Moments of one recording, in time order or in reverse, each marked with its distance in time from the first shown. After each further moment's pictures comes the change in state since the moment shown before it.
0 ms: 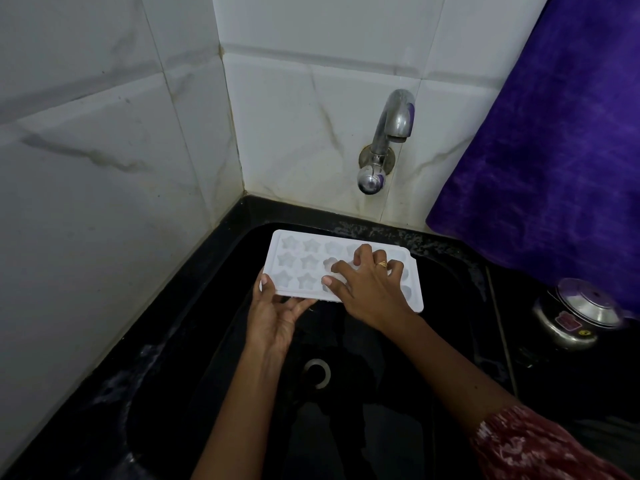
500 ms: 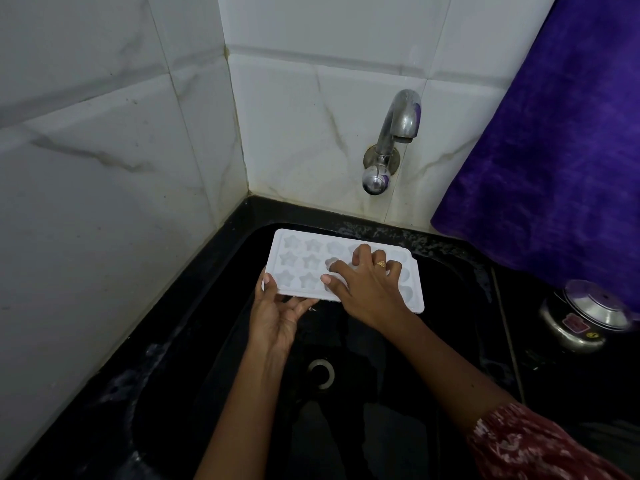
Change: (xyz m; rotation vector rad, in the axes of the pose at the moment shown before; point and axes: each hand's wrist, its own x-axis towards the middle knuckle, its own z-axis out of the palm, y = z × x) left_hand 0.004 0.003 -0.002 -0.023 0.003 0.005; right_hand 0.005 -0.008 0.003 0.017 0.007 0.003
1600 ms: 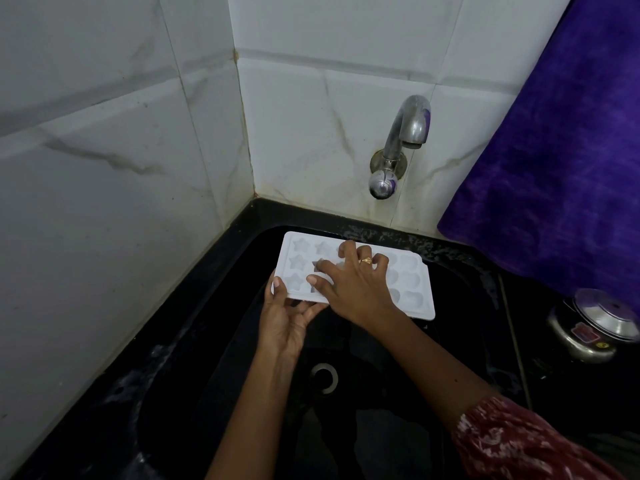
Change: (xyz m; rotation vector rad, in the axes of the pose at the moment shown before) left_hand -0.001 -0.006 0.003 -0.019 -0.039 0.011; right_hand 0.013 -0.023 -0.006 -0.049 -0.020 -0.071
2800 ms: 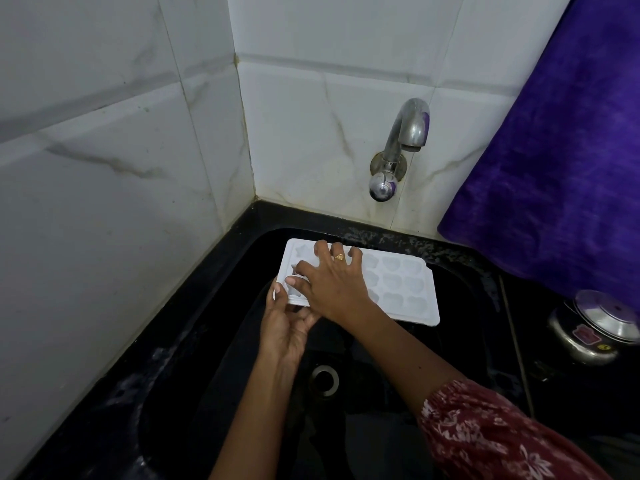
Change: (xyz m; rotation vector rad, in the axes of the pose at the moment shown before) left_hand -0.001 -0.003 -0.002 0.001 0.009 0.012; right_hand 0.016 -0.025 0.006 -0.040 0.010 -0.105
